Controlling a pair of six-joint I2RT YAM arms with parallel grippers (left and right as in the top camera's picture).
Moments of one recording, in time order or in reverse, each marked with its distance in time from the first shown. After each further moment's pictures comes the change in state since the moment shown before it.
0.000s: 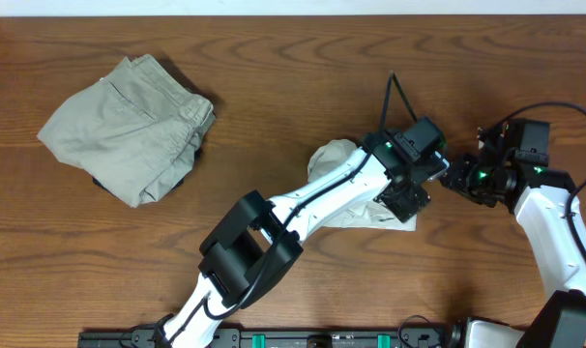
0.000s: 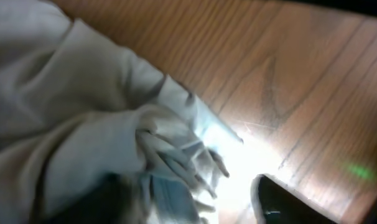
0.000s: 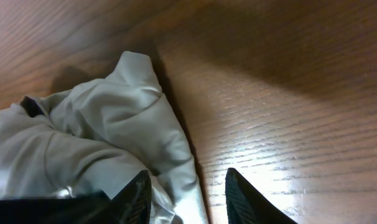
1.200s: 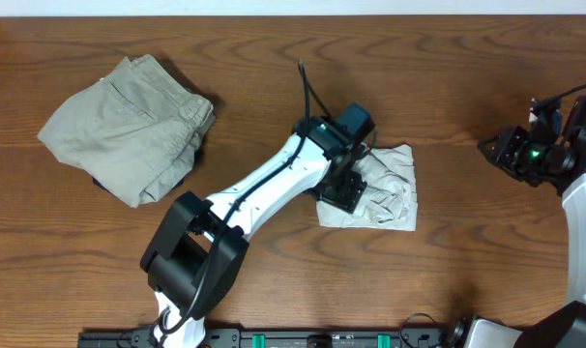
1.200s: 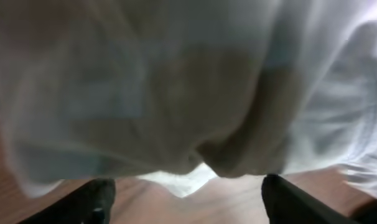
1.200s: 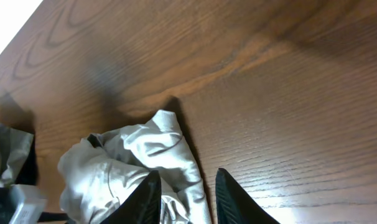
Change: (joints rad) left arm 0.192 -0.222 -0.291 -0.133 -0.069 -0.254; right arm -0.193 -0.001 0.250 -0.175 -0.135 -0.099
